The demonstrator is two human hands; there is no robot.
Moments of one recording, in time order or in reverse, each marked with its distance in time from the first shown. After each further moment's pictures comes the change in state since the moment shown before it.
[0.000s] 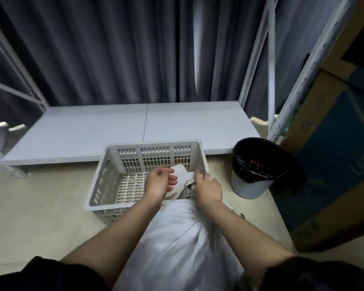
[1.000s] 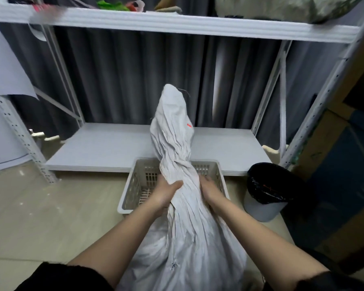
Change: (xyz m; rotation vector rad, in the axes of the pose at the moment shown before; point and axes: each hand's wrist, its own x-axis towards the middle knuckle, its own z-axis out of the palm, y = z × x) left_hand -0.050 0.028 -0.100 0.120 -0.112 0.108; right_hand -0.060 -0.083 -0.097 1.307 -0.193 0.152
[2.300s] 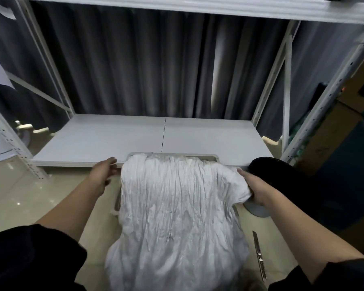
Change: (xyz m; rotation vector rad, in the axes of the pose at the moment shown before) left_hand 0.088 -0.008 -0.128 -0.149 0.348 -0.253; right_hand 0.077 0.032 -0.122 0.240 0.149 0.306
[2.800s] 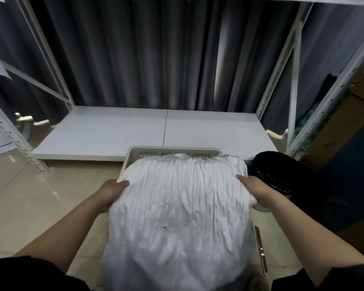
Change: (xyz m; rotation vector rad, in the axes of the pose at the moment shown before) left_hand -0.009 -0.054 0.000 0.352 -0.149 -0.046; right_hand 0.019 0.019 -0.006 -0.425 -0.091 -0.081
